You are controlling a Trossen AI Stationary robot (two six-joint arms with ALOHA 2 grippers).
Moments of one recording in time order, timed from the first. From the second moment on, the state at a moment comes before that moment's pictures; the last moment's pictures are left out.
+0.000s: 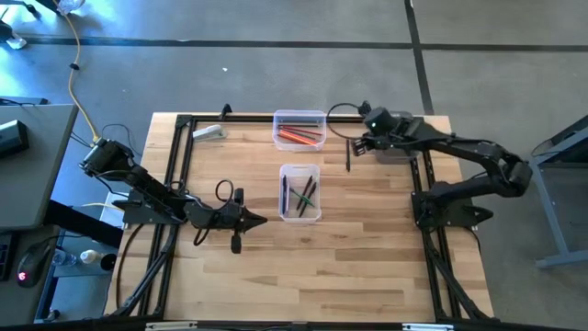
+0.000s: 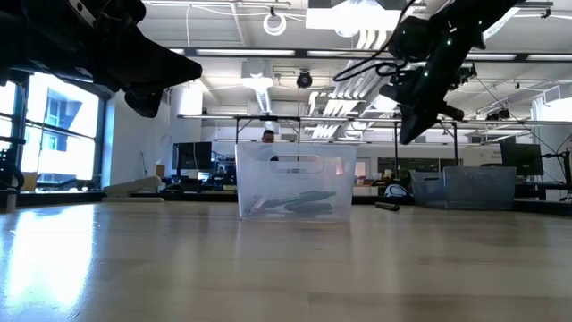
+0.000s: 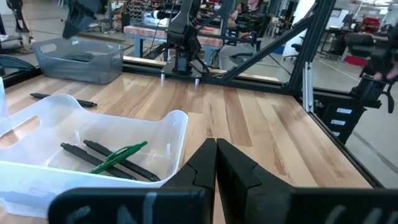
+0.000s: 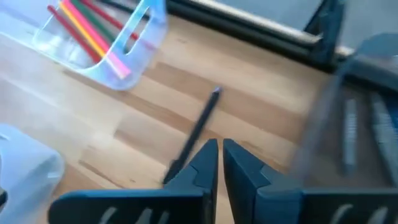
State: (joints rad) left arm -0.33 1.39 0.24 1.02 -0.49 -0.19; right arm -0.61 1.24 0.87 -0.60 0.19 0.46
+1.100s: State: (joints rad) left arm -0.33 1.39 0.24 1.02 -0.48 -0.19; right arm -0.49 1.72 0.81 -0.24 0.34 0.58
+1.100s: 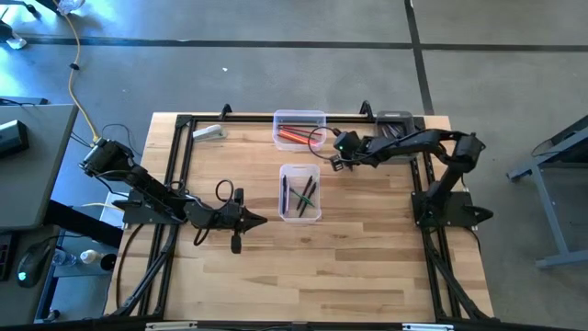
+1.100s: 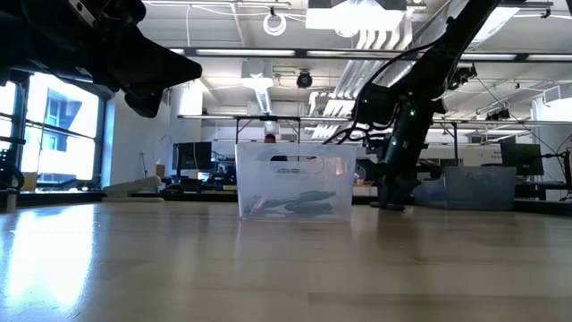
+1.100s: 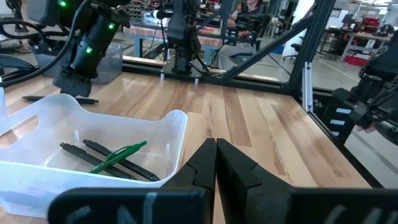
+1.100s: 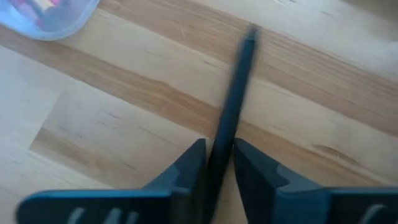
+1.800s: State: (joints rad) left arm -0.33 1.39 0.24 1.02 -0.48 -0.19; right arm -0.43 1.63 0.83 -0.34 0.33 0.52
